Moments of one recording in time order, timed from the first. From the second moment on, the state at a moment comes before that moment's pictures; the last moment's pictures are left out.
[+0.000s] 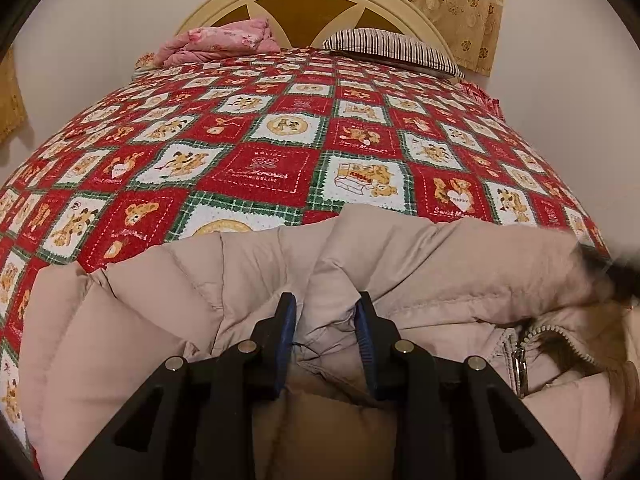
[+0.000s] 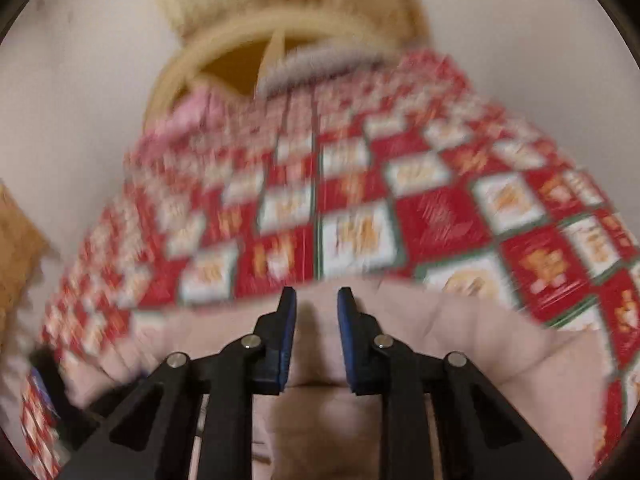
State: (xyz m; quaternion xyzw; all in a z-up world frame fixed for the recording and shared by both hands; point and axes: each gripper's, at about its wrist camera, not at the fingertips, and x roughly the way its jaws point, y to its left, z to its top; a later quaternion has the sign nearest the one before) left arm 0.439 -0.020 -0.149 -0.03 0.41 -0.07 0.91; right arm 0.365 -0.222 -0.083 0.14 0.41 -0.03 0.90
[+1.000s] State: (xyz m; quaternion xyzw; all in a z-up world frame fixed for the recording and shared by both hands) left arm 0.170 0.198 -0.103 -0.11 0.37 -0.16 0.91; right arm 0.023 -0.263 -0.003 0.07 0.32 -0.06 0.94
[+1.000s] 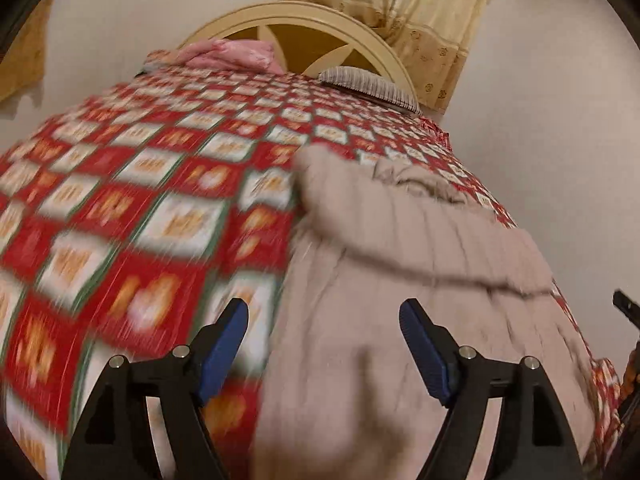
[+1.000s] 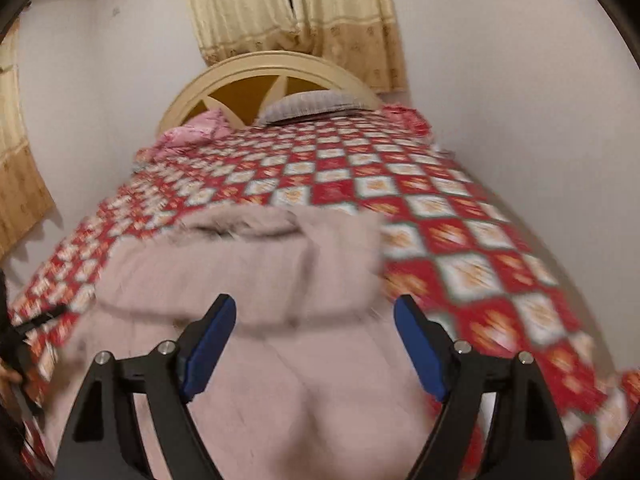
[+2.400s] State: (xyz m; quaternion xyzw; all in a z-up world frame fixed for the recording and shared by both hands) left arm 0.005 0.211 -0.142 -0.13 0.39 -0.25 0.88; right arm -0.112 -0.255 -0.106 0.16 0.47 -0.03 0.87
